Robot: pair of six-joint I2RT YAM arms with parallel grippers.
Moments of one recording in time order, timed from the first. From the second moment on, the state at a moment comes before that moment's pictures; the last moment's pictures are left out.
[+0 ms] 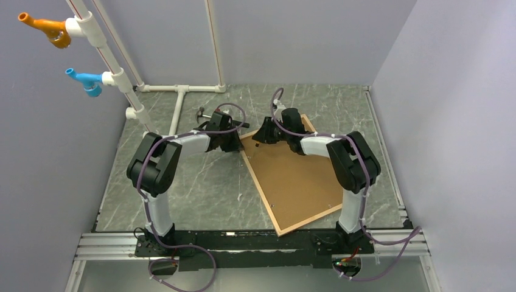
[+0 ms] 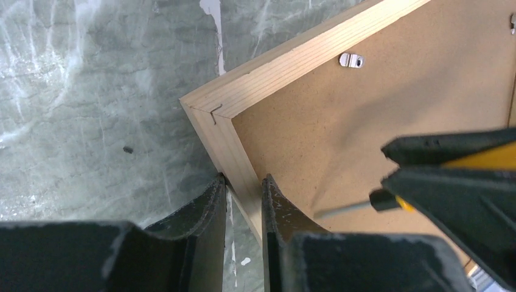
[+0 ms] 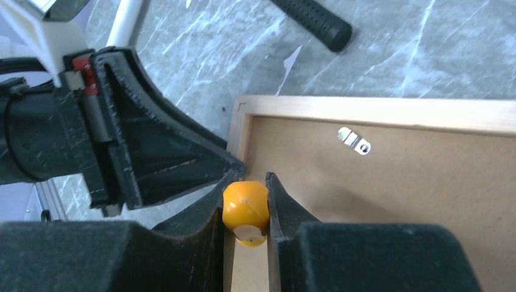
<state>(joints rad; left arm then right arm) -0.46 1.89 1.11 -0.06 0.15 -0.64 0.48 1.90 1.04 0.37 -0.44 0.51</state>
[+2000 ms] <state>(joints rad) -0.43 1.93 1.11 0.02 0.26 -0.64 0.47 2.16 1.19 0.55 -0.68 0.62</state>
